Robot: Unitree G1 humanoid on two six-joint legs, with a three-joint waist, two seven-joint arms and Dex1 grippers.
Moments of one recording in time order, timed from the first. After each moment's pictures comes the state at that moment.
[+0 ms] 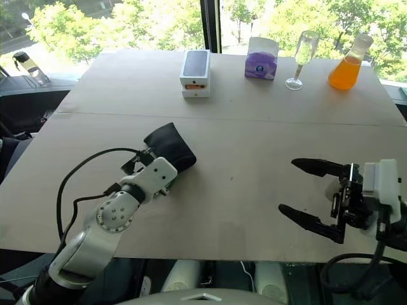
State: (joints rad) left arm -0.04 0.67 -0.32 -0.67 0.35 0.77 -0.20; right arm 0.27 -0.79 -0.56 -0.74 0.90 0.41 1.09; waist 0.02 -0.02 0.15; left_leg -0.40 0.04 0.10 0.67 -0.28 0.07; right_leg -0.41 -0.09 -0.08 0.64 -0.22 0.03
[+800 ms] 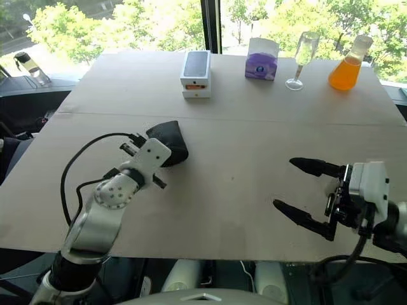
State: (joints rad) left arm -0.20 0.51 -0.14 -0.57 0.23 0.88 -0.41; right arm 0.27 -0.77 -0.51 -0.78 0.83 0.41 0.90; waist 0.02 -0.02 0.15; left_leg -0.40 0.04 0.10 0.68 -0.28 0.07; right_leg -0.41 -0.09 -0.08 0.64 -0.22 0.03
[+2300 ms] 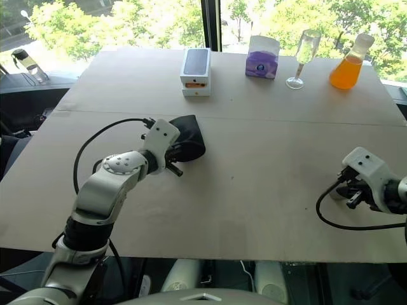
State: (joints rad) left arm -0.43 0.48 -0.12 -0.38 -0.07 1.03 -0.45; right arm 0.10 -1.28 -0.29 -0.48 0.63 1.08 0.72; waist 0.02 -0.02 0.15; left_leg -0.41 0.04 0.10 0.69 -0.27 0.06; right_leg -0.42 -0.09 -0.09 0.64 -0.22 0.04
